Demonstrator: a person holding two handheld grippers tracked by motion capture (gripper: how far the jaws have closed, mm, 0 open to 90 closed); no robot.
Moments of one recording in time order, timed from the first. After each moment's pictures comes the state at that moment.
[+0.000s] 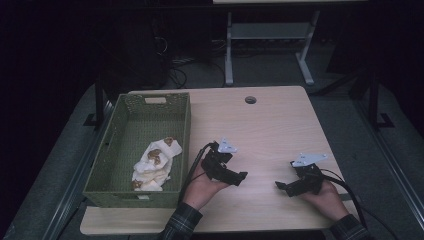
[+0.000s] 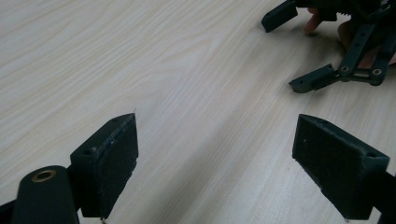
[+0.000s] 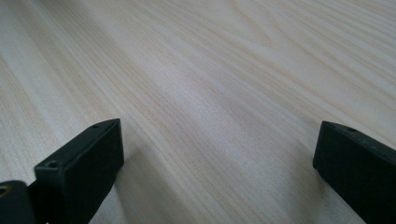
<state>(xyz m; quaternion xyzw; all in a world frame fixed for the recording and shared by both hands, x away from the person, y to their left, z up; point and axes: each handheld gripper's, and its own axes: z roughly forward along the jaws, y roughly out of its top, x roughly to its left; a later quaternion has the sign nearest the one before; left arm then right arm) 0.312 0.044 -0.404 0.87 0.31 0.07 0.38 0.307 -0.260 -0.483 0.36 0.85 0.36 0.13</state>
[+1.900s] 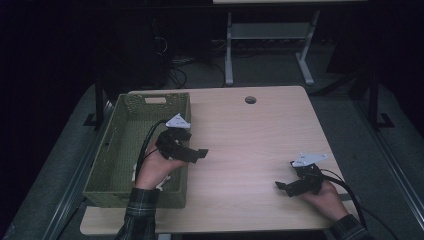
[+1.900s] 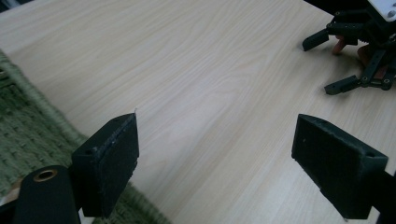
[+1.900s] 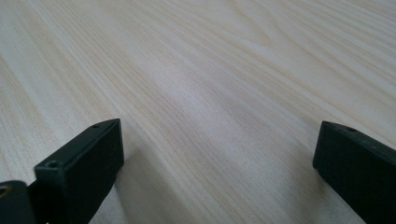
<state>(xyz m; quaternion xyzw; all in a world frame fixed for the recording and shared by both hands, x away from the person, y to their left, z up) 0.341 0.155 -0.343 0.85 0.33 0.09 0.40 0.307 -0.260 -0.483 0.36 0.85 0.36 0.13</state>
